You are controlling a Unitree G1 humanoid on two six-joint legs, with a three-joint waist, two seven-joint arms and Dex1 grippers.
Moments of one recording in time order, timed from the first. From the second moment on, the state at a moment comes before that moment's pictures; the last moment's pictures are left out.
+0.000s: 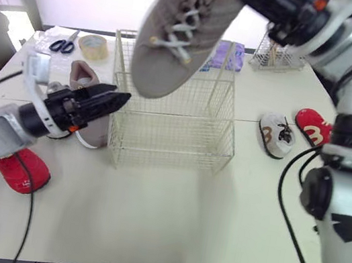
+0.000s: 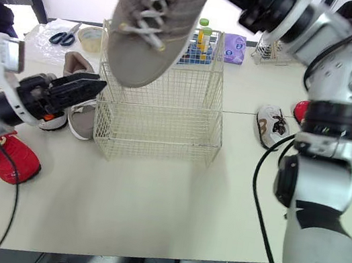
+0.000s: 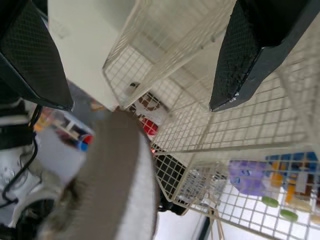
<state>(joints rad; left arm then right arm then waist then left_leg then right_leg) -0.29 0.83 0.46 -0.38 -1.47 0.87 -0.42 -1.48 -0.60 -0.06 0.63 0.67 0.58 1.21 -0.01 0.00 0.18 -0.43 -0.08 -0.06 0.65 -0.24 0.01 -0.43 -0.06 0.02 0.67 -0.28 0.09</state>
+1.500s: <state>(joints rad) -0.27 0.80 0.46 -0.45 -1.45 0.84 -0.36 -1.69 -0.53 0.03 1.30 -0.02 -0.29 1.43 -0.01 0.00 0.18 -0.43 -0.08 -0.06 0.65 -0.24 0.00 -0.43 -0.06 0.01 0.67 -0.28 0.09</state>
